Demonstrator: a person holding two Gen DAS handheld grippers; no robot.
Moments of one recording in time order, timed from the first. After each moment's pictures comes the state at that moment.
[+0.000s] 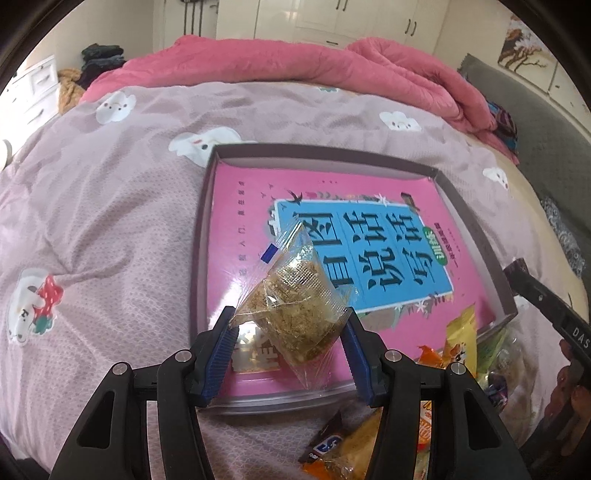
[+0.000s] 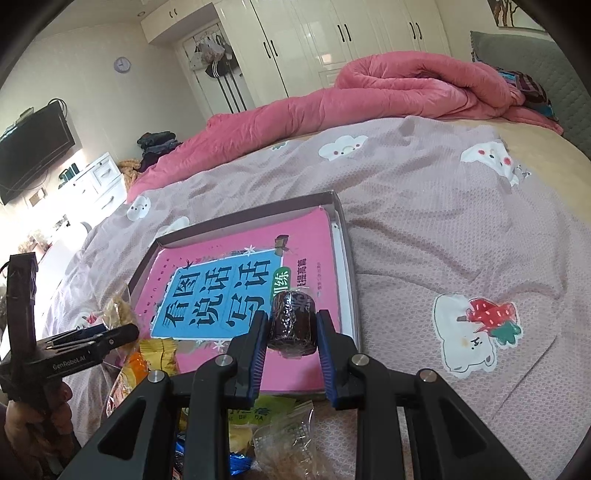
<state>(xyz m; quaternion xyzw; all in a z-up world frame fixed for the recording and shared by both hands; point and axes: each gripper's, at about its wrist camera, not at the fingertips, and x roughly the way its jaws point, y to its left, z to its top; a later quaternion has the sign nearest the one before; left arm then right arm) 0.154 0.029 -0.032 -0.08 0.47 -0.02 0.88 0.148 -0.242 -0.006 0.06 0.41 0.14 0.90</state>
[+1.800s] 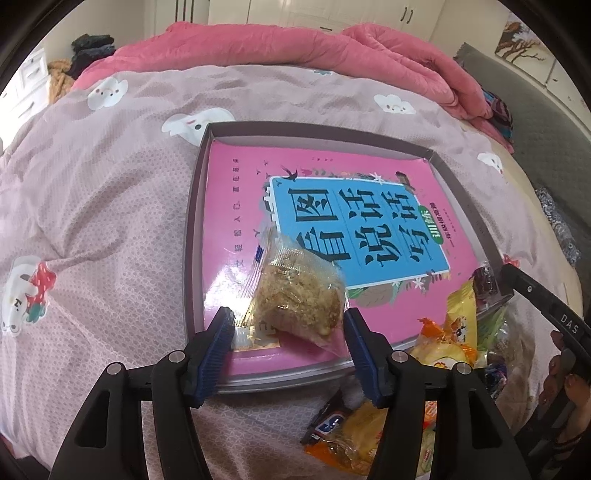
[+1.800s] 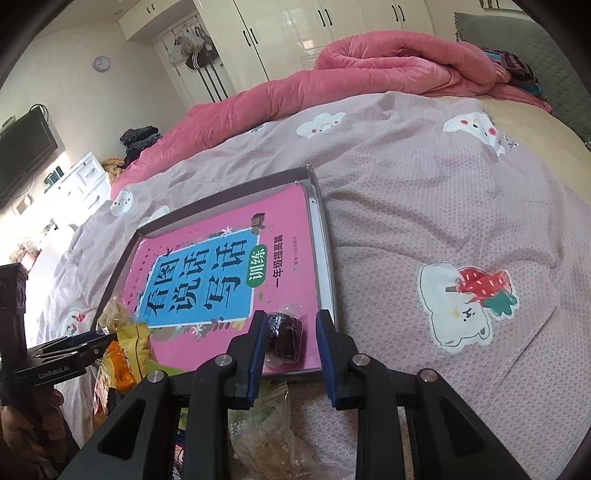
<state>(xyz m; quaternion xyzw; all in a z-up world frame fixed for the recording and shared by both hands) 0.146 0.029 -0.036 -0.09 0.49 -0.03 0.87 0.144 -0.255 -0.018 0.08 0.43 0.12 0.89</state>
